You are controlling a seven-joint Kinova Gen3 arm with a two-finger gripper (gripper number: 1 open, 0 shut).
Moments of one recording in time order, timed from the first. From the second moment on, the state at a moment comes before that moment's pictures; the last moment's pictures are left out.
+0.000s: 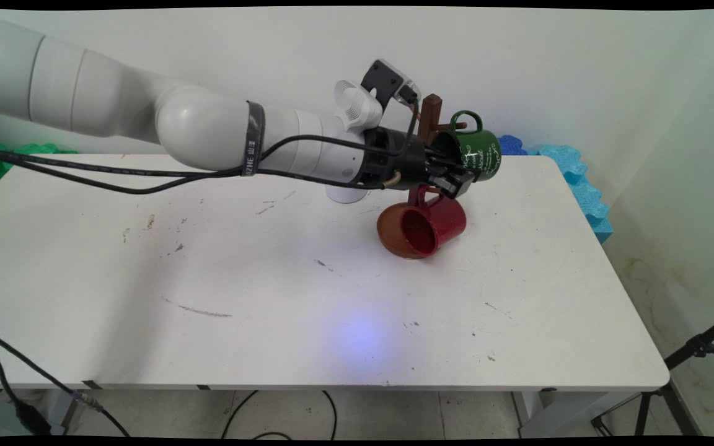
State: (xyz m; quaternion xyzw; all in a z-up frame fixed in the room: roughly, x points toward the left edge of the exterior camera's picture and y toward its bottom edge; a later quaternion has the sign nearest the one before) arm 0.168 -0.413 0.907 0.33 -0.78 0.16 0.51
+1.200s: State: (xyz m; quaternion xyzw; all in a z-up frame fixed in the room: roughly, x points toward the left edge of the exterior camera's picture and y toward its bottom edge) arm 0.174 -0.401 0.916 0.32 -0.78 0.15 0.52
